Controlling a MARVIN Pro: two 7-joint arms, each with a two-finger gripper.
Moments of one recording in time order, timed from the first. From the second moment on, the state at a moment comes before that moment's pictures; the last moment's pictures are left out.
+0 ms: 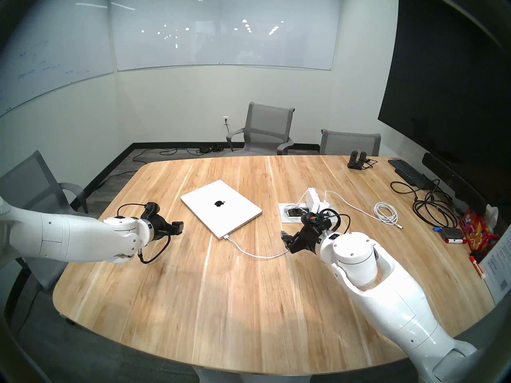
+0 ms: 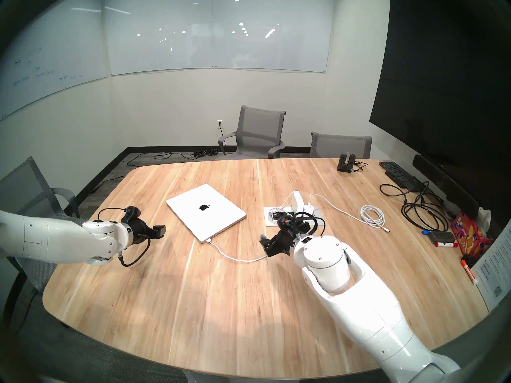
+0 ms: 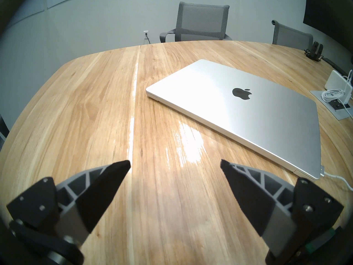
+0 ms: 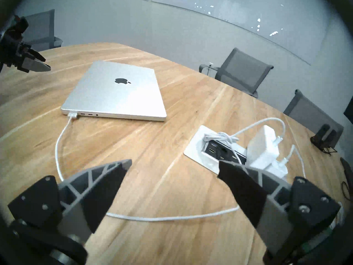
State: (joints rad) left arm 0.11 -0.54 0.66 -1.48 -1.77 -0.19 0.25; right arm -1.52 -1.03 1.18 -1.86 0.18 0.54 0.04
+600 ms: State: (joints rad) left arm 0.11 -0.54 0.66 -1.48 -1.77 -0.19 0.25; right arm -1.78 -0.99 1.36 -1.91 0.18 0.24 -0.21
